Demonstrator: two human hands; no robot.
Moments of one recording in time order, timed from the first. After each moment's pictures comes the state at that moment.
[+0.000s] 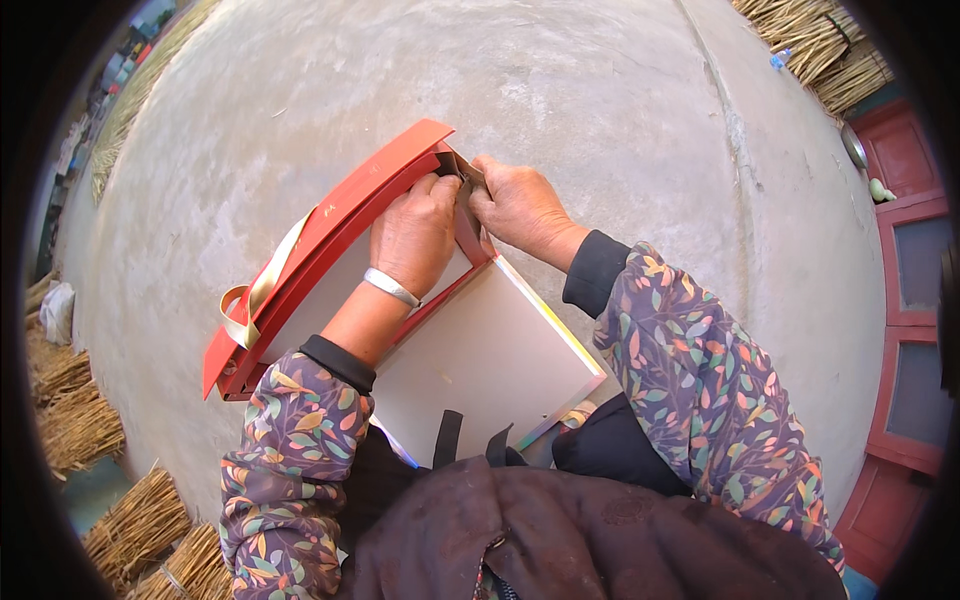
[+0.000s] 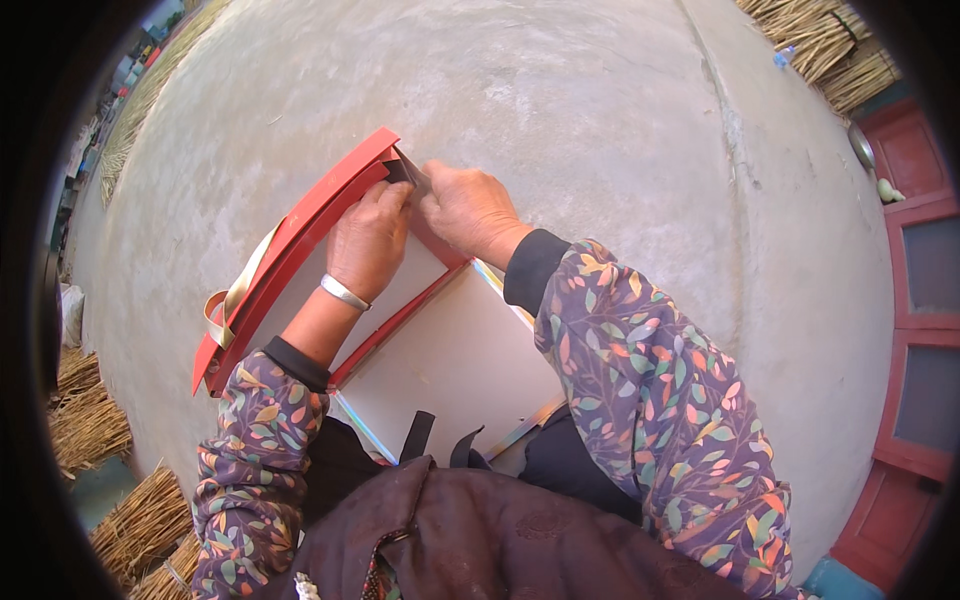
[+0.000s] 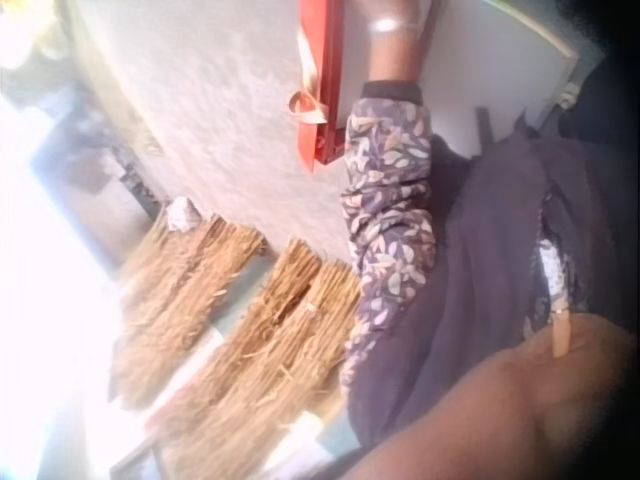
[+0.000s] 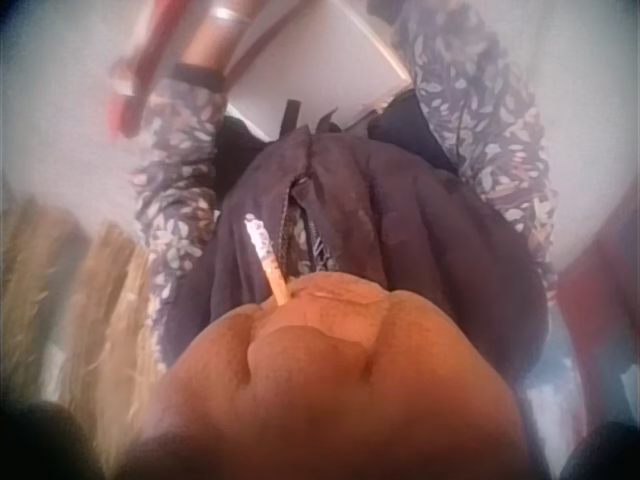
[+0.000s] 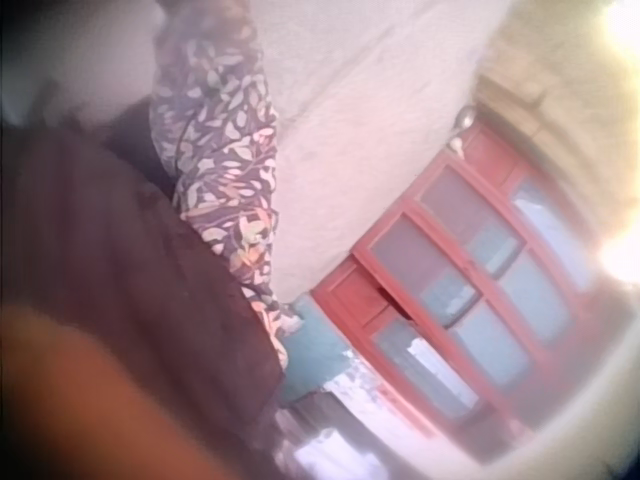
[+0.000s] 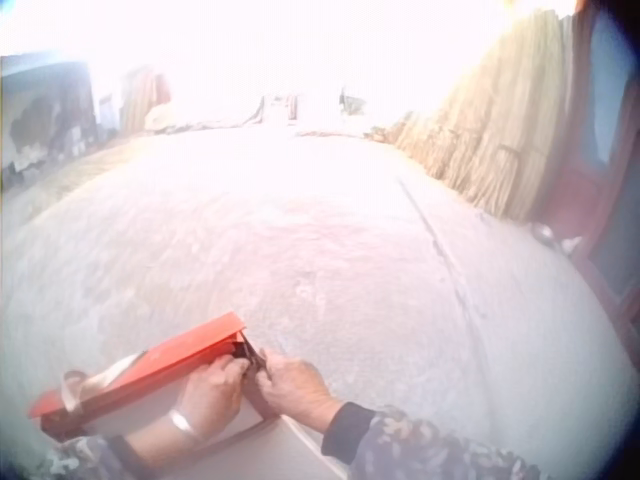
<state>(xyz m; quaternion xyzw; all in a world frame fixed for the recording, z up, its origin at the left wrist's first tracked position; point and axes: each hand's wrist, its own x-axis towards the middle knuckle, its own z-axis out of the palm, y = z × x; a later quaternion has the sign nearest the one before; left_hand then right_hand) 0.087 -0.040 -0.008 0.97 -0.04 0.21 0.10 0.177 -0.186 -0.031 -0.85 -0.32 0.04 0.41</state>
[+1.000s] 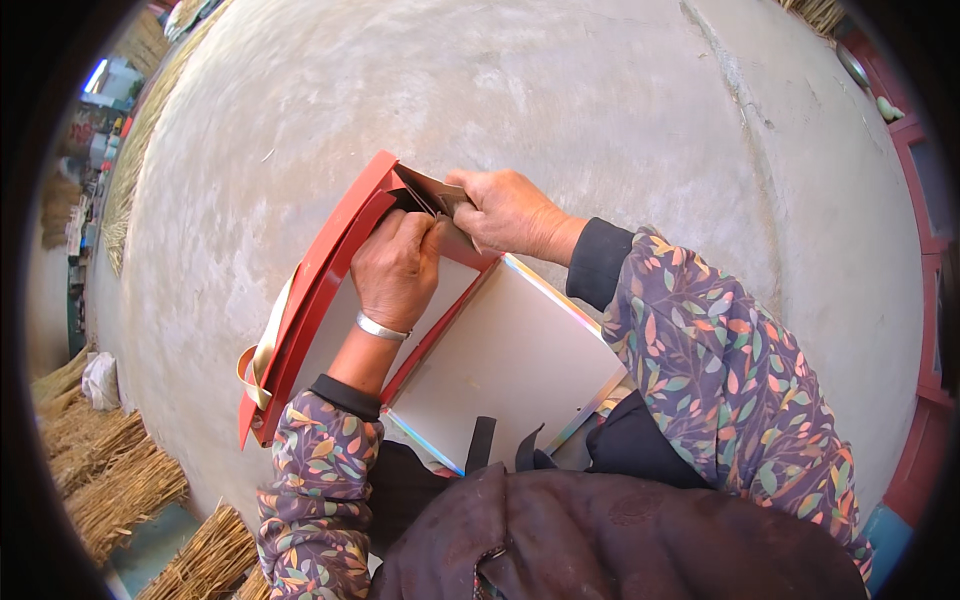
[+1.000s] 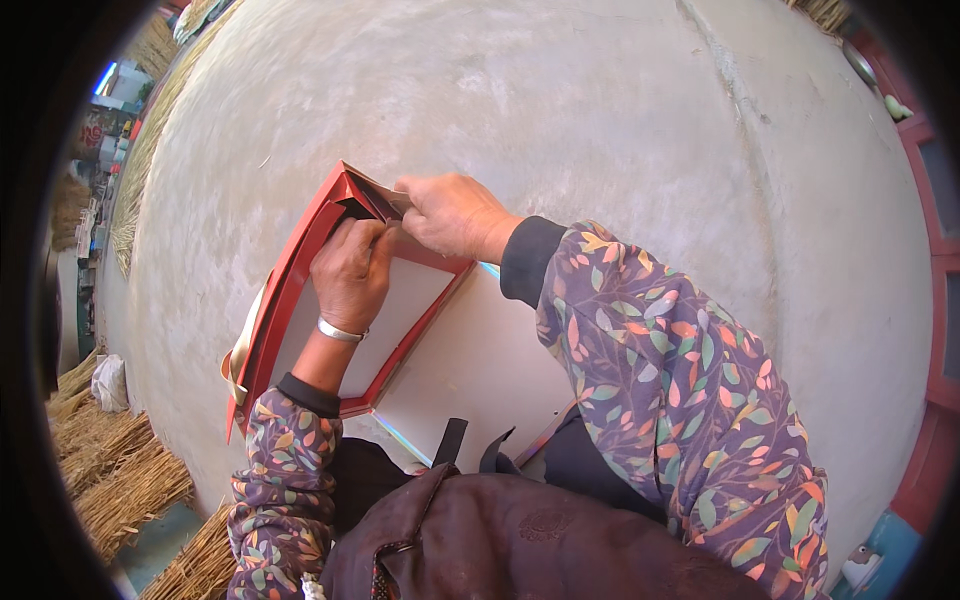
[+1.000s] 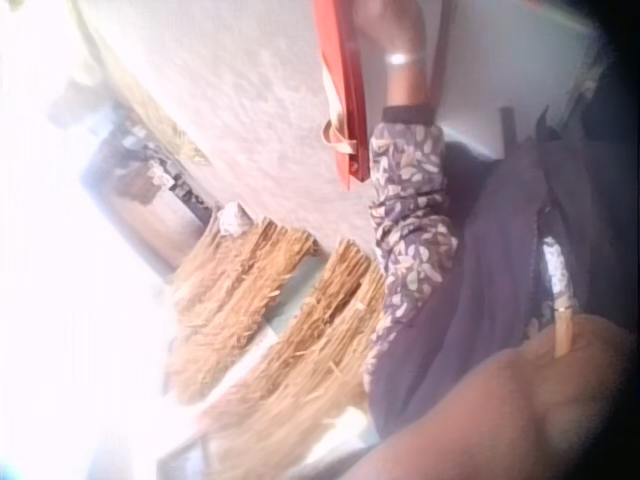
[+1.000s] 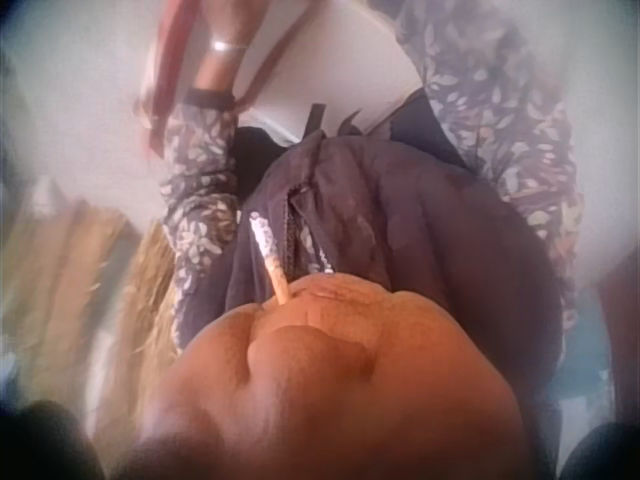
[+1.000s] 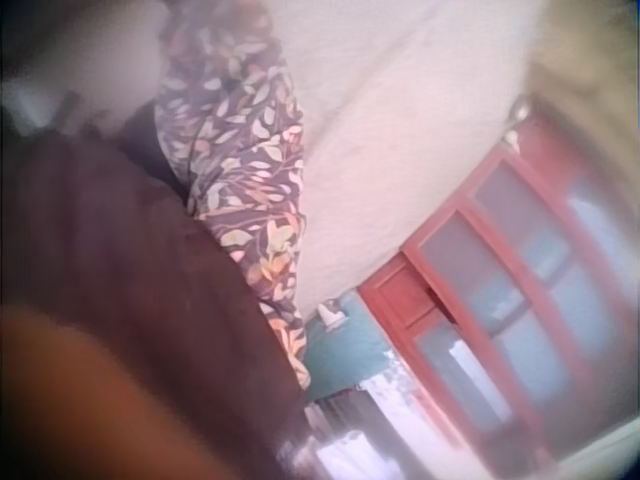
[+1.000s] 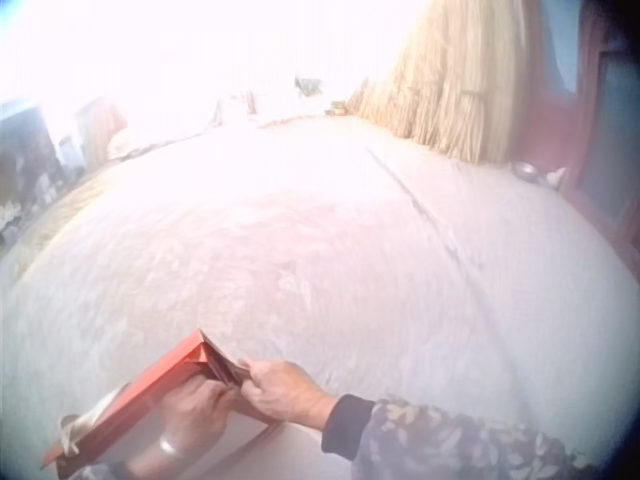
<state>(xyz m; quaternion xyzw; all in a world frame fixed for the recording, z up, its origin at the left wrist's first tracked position) 0.058 -0.036 -0.009 0.96 -0.11 0.25 0.11 0.151 -0.201 -0.037 -0.77 -0.32 0.16 0.53</state>
